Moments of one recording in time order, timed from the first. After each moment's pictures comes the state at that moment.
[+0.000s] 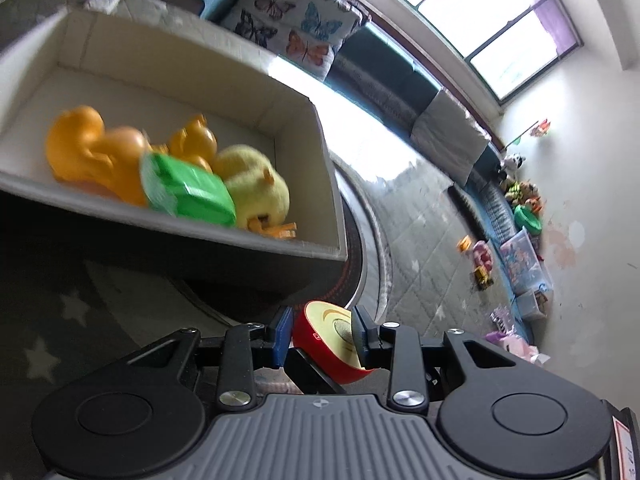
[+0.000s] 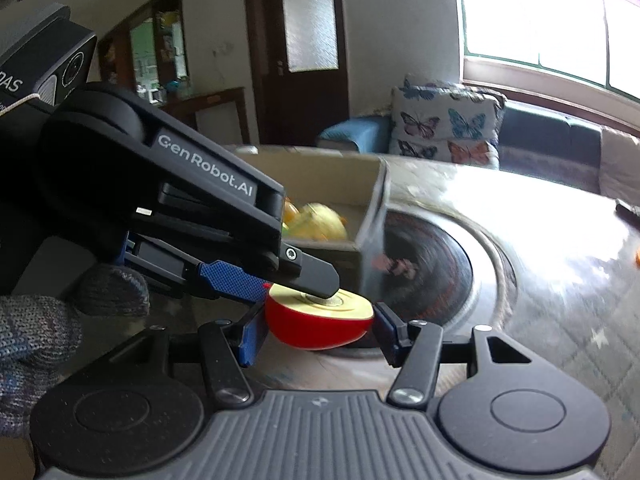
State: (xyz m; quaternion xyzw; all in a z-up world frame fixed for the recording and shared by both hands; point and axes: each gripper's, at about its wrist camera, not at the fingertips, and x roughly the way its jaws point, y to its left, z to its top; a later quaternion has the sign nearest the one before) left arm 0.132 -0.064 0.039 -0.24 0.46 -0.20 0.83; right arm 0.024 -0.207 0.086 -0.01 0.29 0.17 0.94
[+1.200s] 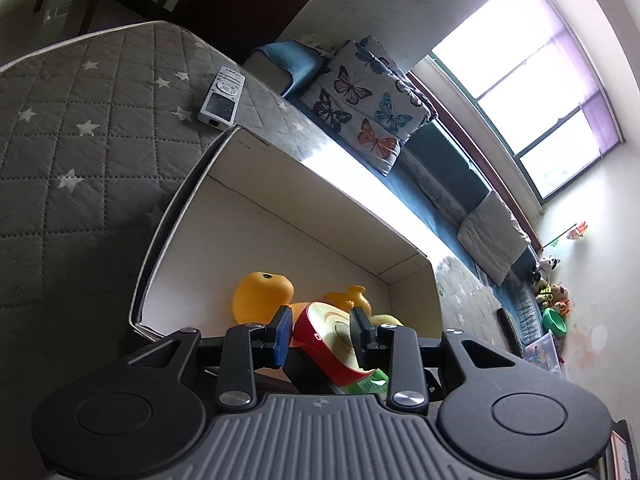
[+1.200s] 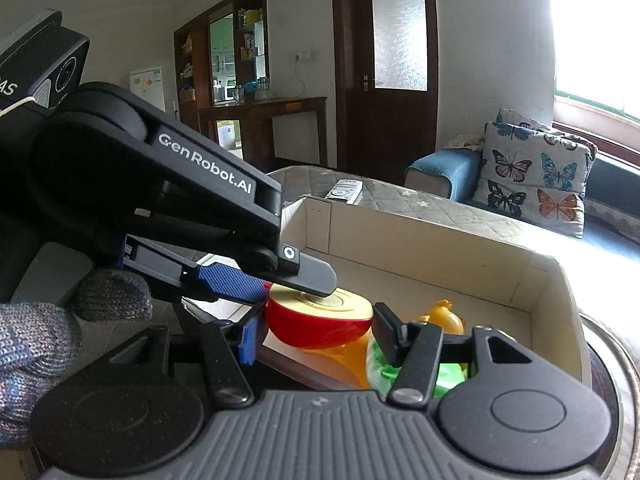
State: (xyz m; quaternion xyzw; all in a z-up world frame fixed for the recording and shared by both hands) left arm 0.176 0.074 0.048 -0.31 0.39 -0.10 0.86; right arm 0.120 -0.067 0.089 -0.06 0.26 0.28 0.92
